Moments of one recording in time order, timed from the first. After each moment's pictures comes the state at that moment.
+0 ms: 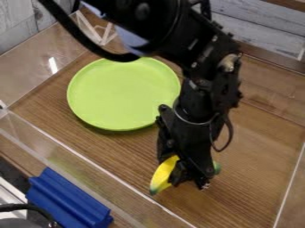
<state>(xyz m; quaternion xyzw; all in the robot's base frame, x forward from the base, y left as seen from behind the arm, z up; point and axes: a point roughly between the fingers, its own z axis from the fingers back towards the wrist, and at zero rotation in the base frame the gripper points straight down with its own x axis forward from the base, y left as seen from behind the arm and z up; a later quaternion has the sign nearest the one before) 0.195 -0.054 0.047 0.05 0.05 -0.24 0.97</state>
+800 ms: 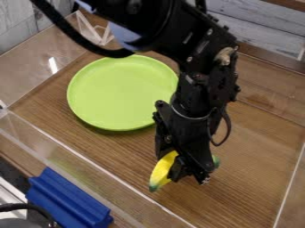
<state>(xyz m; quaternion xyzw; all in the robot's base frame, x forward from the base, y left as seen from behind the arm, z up) 0.197 -0.050 0.052 0.05 0.04 -0.21 0.97</state>
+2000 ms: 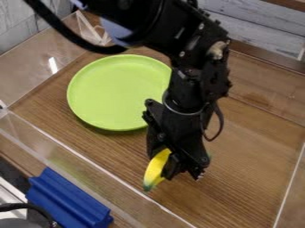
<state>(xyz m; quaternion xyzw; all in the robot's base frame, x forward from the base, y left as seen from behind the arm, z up) 0.192 -0.042 0.055 0.05 0.05 -0.16 0.98</state>
